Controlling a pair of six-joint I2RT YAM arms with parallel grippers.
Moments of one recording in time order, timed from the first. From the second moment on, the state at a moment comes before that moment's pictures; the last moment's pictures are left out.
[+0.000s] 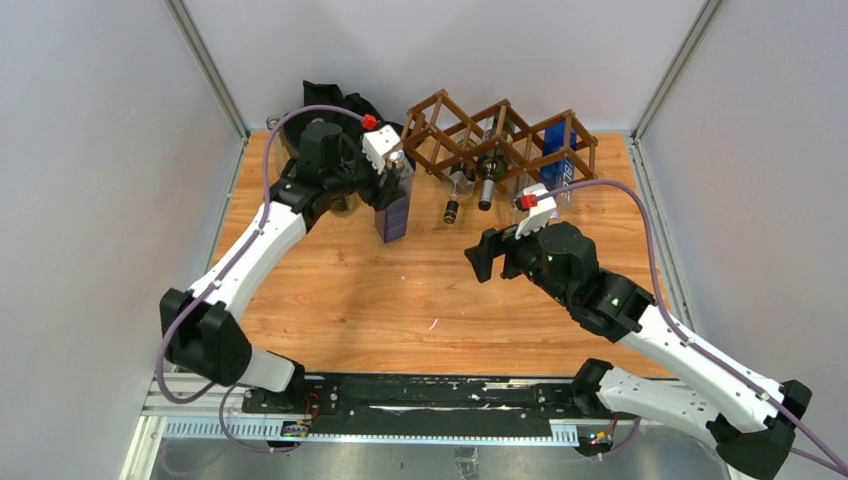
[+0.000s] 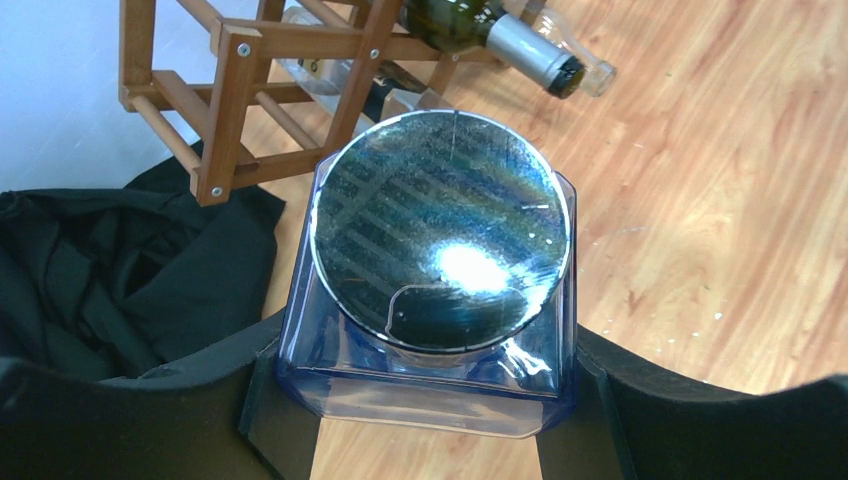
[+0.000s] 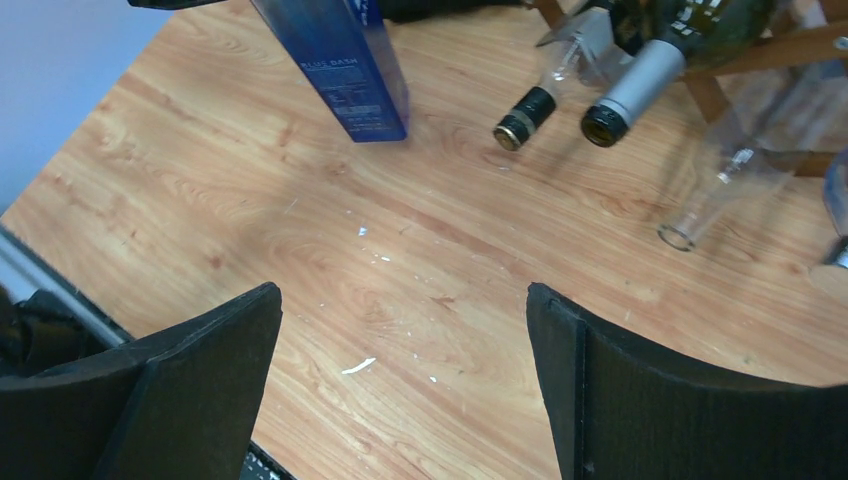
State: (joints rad) left arm -0.37 1.38 1.27 -0.31 0.51 0.38; right arm 0.88 0.83 0.90 -0.36 0.23 0.28
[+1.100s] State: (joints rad) left arm -0.24 1.76 1.47 -0.06 0.46 0.25; right arm 0.52 0.98 0.95 -0.40 0.23 0.42
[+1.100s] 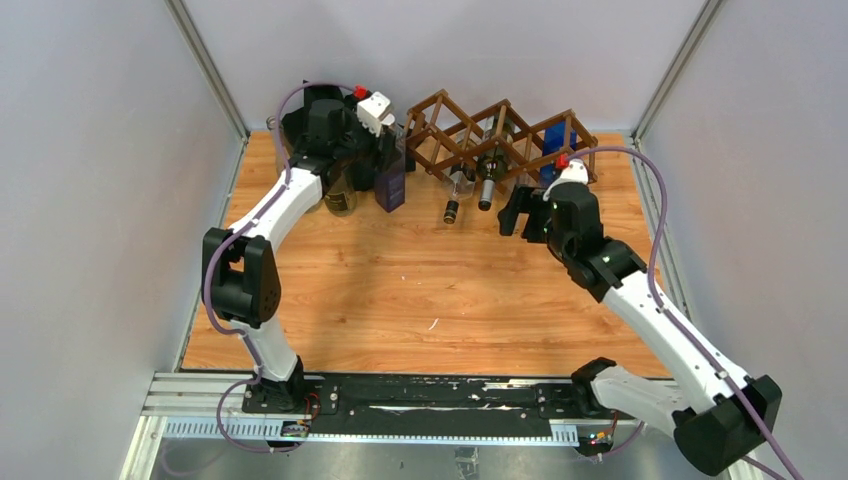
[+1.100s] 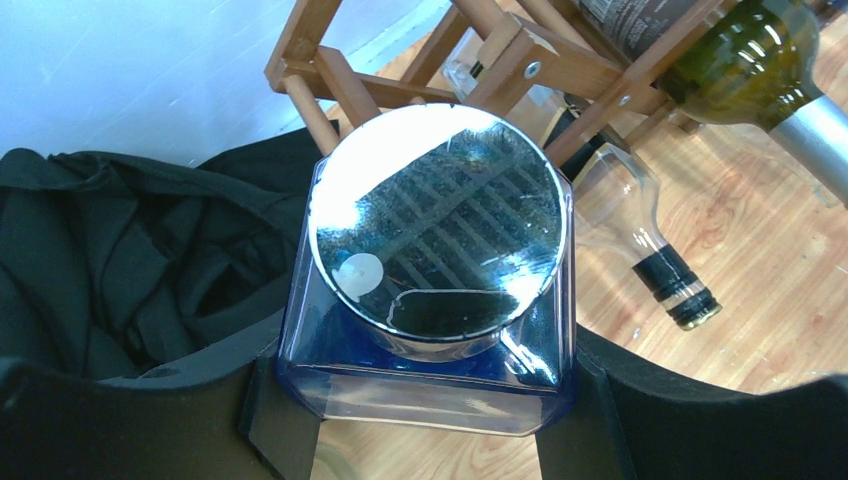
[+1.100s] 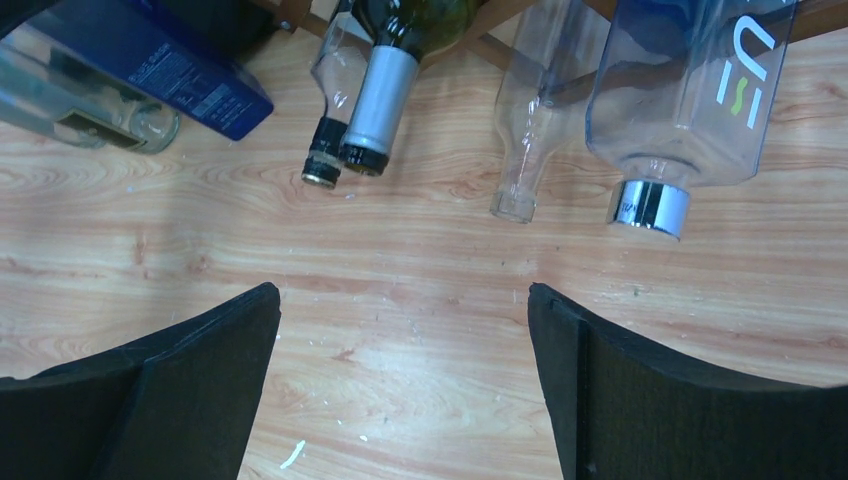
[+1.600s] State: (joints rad) left arm -0.24 1.70 1.47 -0.01 0.35 0.27; right arm 0.40 1.38 1.18 -0.29 0.07 0.48
